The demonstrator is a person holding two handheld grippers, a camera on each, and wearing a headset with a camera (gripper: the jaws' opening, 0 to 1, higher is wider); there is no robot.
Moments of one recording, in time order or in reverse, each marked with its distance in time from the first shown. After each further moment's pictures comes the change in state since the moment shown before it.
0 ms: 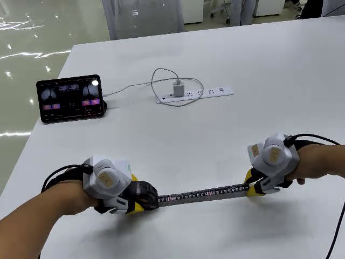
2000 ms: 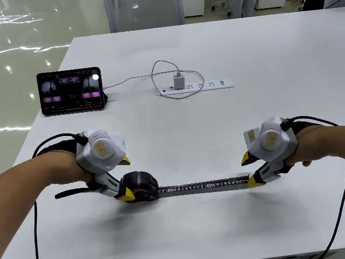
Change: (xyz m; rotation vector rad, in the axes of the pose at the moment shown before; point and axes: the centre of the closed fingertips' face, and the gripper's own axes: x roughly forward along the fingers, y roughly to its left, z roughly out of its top) left arm -0.029 0.012 -0.001 -0.076 0.066 -0.043; right arm -0.018 0.000 0.014 -0.034 0.024 -0.012
